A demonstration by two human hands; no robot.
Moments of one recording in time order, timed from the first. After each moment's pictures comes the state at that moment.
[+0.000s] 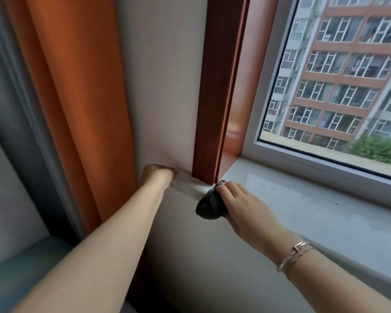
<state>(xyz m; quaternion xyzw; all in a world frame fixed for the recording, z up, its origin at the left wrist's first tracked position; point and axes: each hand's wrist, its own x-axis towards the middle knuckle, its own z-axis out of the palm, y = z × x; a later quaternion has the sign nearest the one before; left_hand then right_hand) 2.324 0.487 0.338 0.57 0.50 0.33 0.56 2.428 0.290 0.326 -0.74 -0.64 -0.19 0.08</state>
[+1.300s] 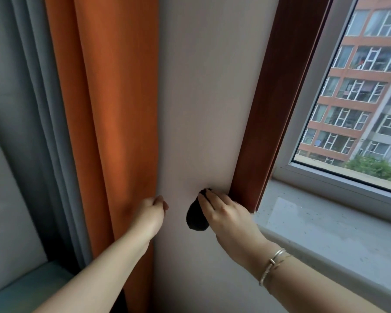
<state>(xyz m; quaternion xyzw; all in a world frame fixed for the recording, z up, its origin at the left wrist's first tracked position) 2.261 0.546 0.284 0.65 0.43 0.34 0.53 2.370 0.401 0.326 -0.72 -0.63 -0.29 0.08</state>
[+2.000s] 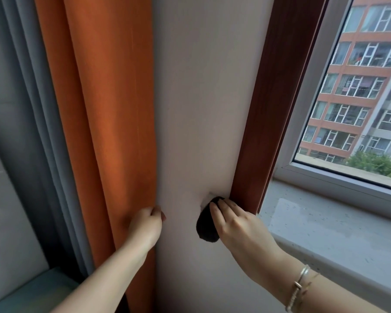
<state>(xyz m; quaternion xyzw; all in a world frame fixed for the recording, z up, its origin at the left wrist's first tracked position) 2.257 0.550 0.273 0.66 0.45 0.33 0.51 2.369 0.383 0.329 -0.75 -0.60 -0.28 0.05</state>
